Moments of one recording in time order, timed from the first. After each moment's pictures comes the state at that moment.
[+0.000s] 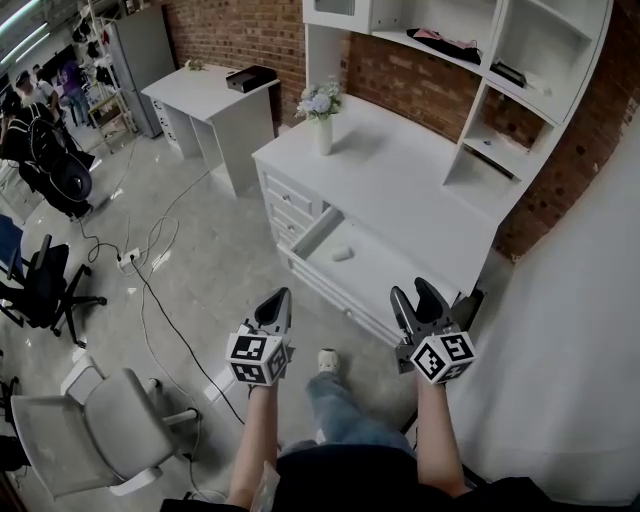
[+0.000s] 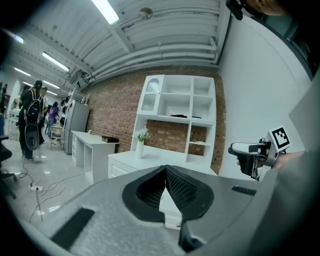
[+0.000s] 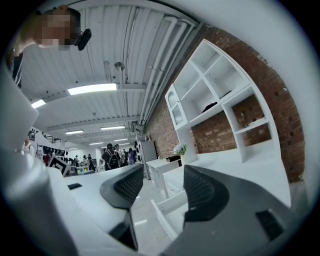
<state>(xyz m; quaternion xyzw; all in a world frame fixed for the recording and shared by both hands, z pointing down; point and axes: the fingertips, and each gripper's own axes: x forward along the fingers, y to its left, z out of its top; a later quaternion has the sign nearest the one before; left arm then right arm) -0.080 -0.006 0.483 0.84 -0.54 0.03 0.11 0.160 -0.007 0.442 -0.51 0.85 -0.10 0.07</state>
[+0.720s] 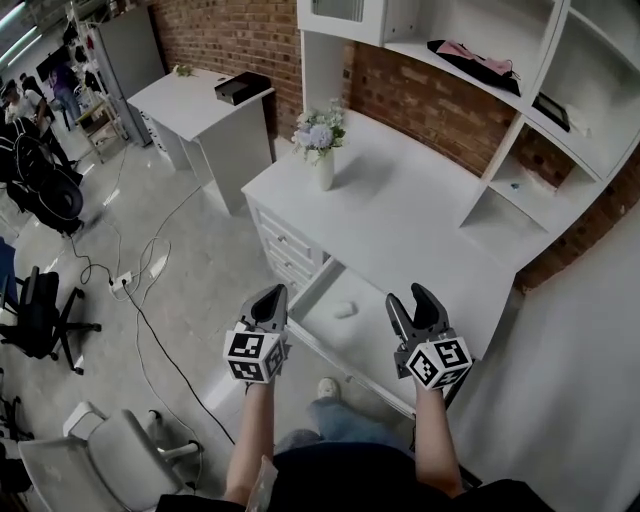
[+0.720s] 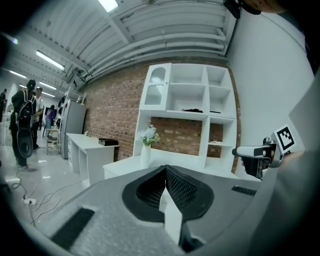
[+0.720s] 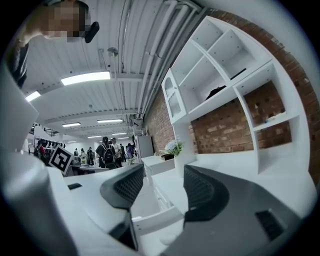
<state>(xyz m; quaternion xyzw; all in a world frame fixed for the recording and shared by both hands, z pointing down) -0.092 -0.236 0.477 0.83 -0.54 0.05 0.10 0.147 -0.222 0.453 -0.50 0.86 -0.10 0.04</state>
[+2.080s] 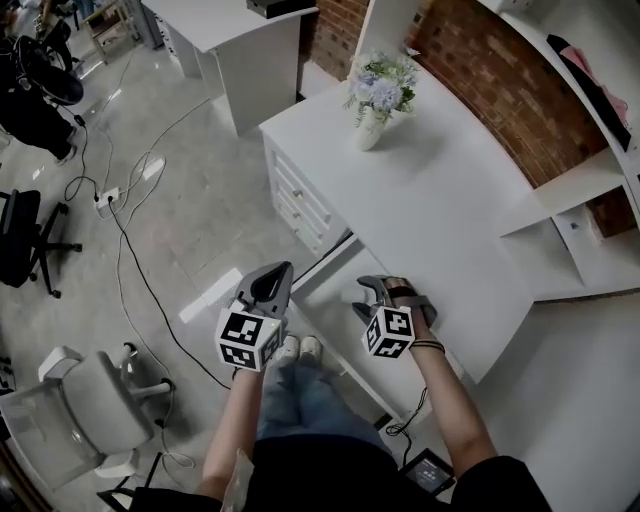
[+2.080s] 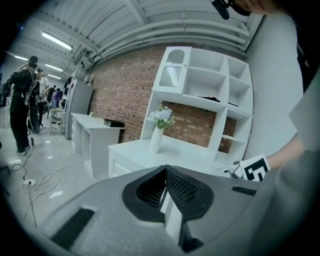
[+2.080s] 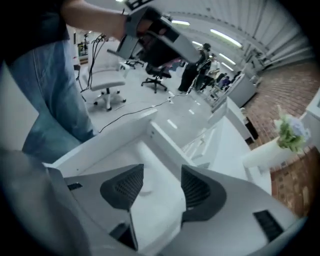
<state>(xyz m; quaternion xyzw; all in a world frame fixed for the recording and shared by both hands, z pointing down) -0.129 -0.307 0.545 0.81 -0.54 0.07 0.19 0.022 -0.288 0.675 -0.05 0.82 0.18 -0.55</state>
